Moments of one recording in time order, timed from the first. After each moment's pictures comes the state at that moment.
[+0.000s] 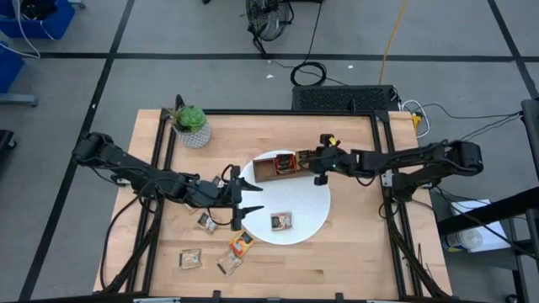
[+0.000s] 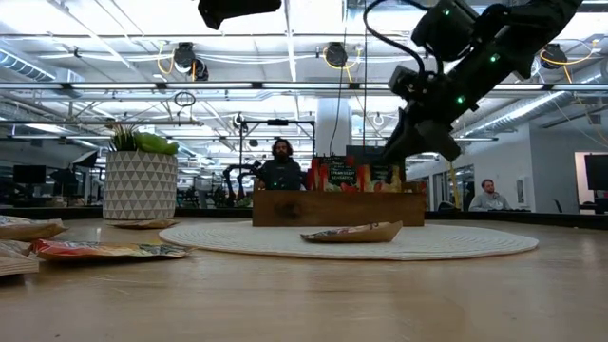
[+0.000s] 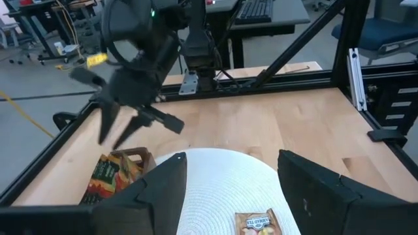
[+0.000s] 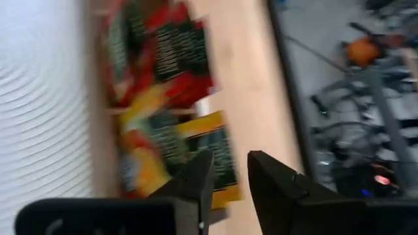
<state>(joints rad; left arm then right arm) -0.35 1.34 0.87 0.20 -0.39 0.00 -0.14 1.30 0.59 0.05 0.42 -0.46</state>
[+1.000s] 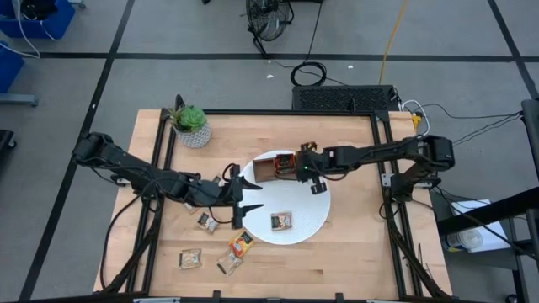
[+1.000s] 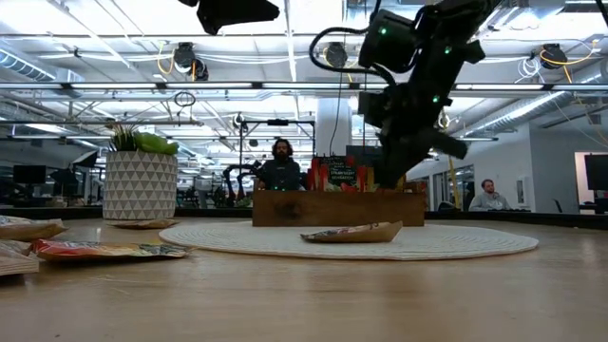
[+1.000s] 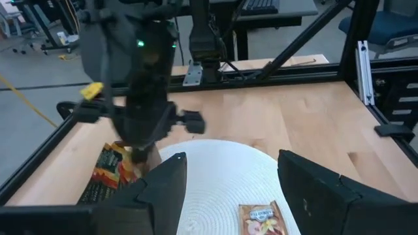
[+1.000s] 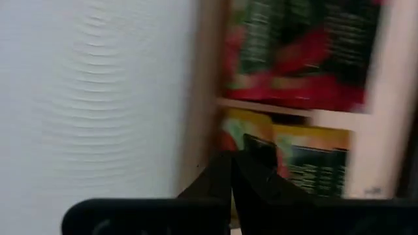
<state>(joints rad) -0.34 1.34 0.87 0.17 -0.40 -0.03 -0.11 1.59 0.95 -0.47 0.24 -0.48</state>
